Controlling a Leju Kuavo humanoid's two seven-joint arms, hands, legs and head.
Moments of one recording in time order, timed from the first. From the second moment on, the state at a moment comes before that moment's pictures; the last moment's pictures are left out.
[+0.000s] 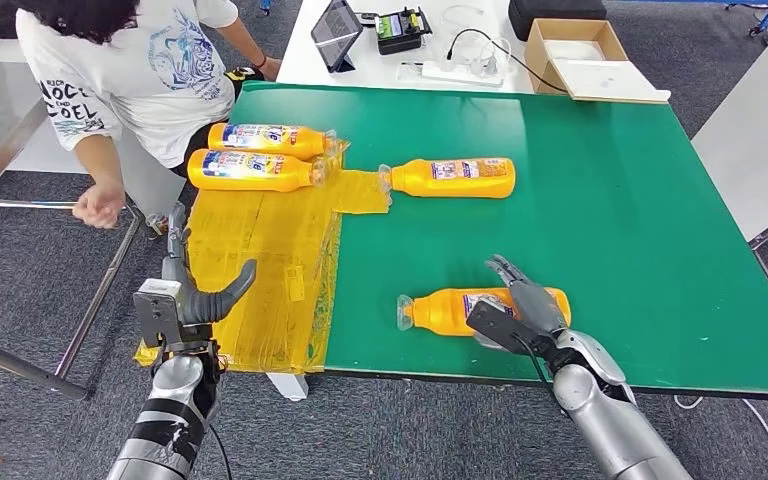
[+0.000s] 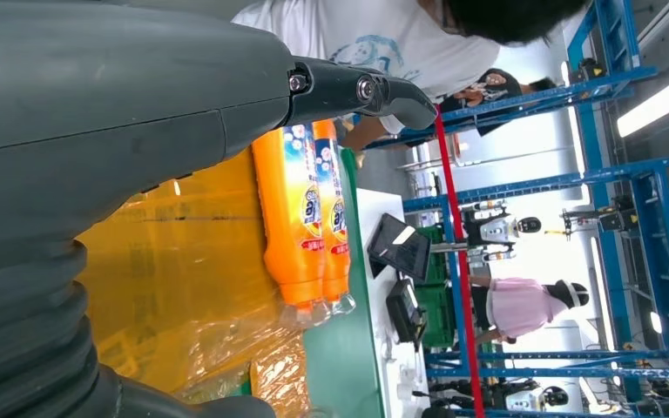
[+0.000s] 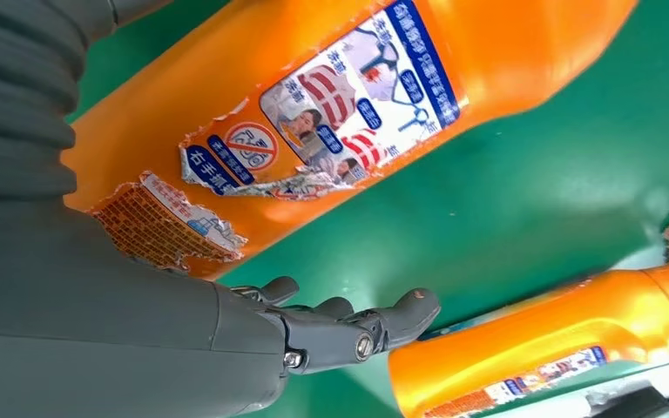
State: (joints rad) left arm -0.25 -0.19 0.00 -1.08 -0.29 0.21 -0.63; right arm -0.37 -0.22 0.42 -1.01 0.74 0.04 -0.21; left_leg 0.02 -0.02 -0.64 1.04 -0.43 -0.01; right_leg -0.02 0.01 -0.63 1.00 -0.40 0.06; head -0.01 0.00
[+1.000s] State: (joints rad) left arm -0.26 -0.19 -0.03 -0.98 -0.26 0.14 -0.60; right arm -0.53 -0.46 0.64 -0.98 0.64 0.28 -0.17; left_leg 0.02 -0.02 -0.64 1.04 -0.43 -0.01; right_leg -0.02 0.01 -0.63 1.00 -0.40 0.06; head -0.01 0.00
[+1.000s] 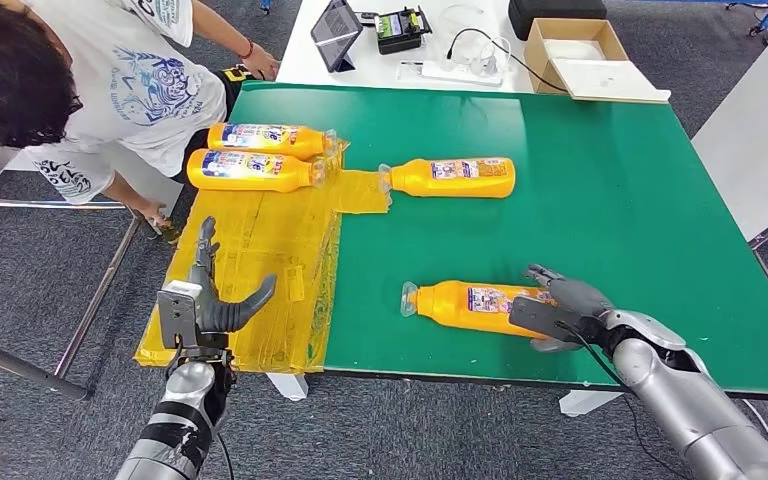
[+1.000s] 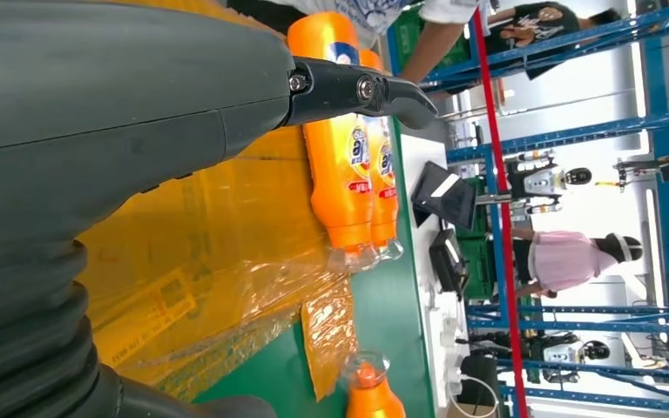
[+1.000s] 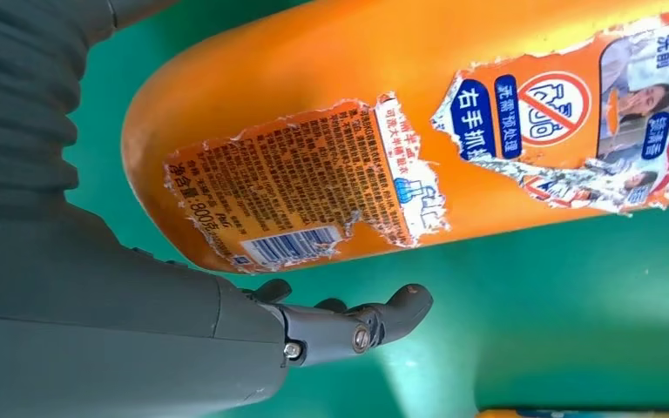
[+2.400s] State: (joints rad) left arm -0.30 -0.20 -0.06 -0.89 -0.25 0.14 -0.60; right arm -0.61 -0.27 0.73 -0.68 0.63 0.08 -0.27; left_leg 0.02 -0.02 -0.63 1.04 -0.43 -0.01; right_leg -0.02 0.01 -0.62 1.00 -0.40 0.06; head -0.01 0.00
